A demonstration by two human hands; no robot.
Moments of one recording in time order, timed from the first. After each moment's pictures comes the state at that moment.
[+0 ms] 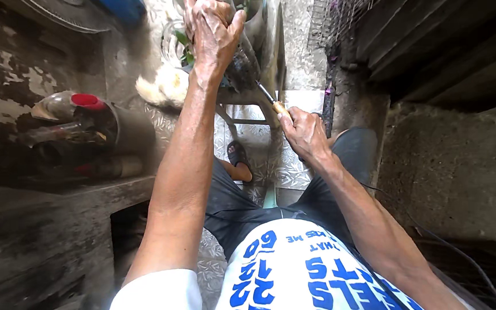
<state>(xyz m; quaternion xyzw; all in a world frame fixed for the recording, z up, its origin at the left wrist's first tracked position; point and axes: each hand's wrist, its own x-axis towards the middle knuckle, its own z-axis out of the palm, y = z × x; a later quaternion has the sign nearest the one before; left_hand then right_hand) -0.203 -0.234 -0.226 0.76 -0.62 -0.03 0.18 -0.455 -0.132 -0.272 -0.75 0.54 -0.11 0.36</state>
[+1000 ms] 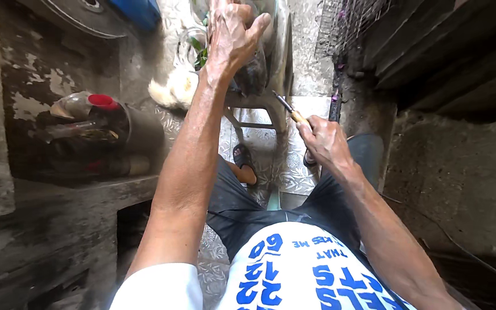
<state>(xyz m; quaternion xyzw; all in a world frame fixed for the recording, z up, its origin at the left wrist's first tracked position) -0.212 -0.233 -0.202 0.74 -0.64 -0.11 0.15 -0.489 -0.122 -0.266 -0.76 0.53 -0.11 0.36</state>
